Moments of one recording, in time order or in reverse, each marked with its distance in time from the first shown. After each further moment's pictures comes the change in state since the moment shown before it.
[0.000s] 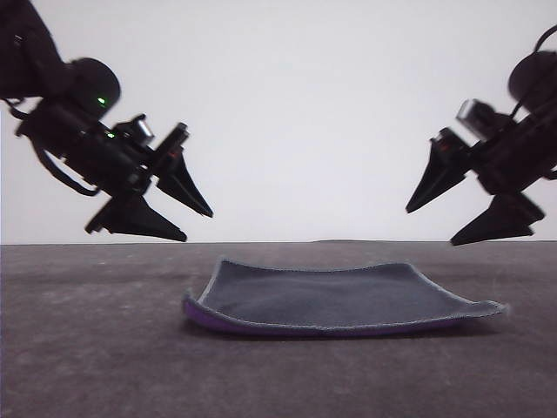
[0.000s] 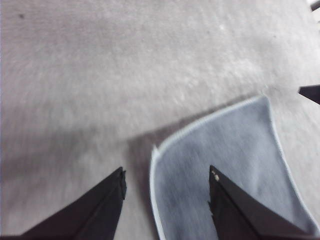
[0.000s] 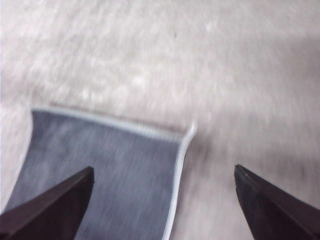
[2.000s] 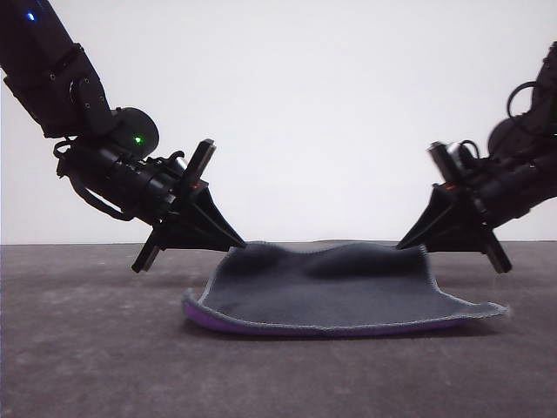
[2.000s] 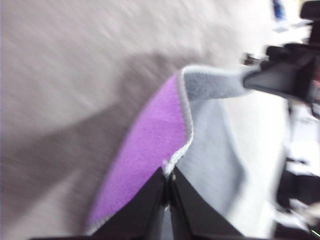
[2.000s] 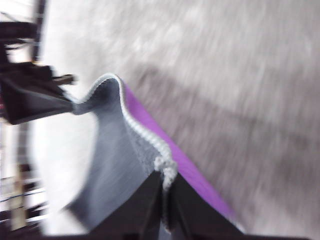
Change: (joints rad) left_arx -0.056 0.127 0.075 -0.135 0.333 -0.002; right_arx -0.018 0.143 0.069 -0.253 -0.385 -0.013
